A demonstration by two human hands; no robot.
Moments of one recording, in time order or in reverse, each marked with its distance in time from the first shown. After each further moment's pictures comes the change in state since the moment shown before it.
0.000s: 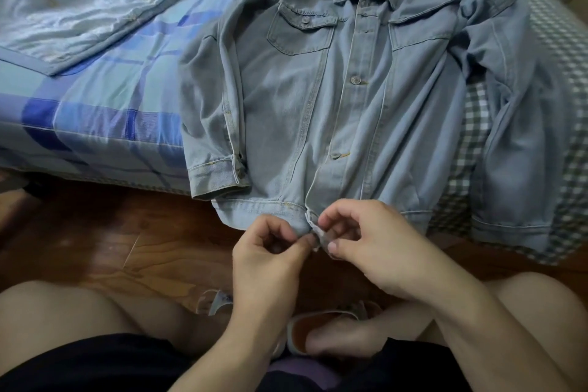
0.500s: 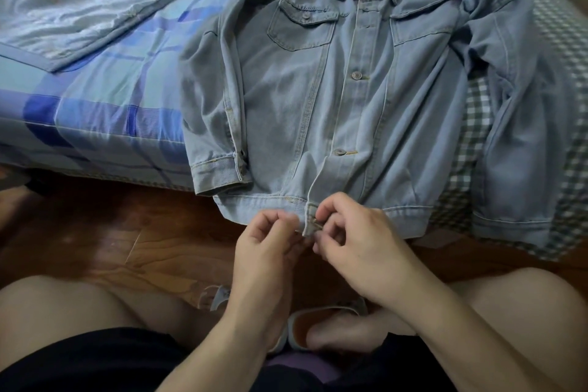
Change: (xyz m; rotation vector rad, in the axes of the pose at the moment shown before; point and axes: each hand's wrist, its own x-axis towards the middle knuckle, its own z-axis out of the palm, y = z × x) left_hand 0.002 0.005 0.000 -0.364 -0.109 -0.236; right_hand -0.005 0.005 0.021 -0.134 0.146 -0.204
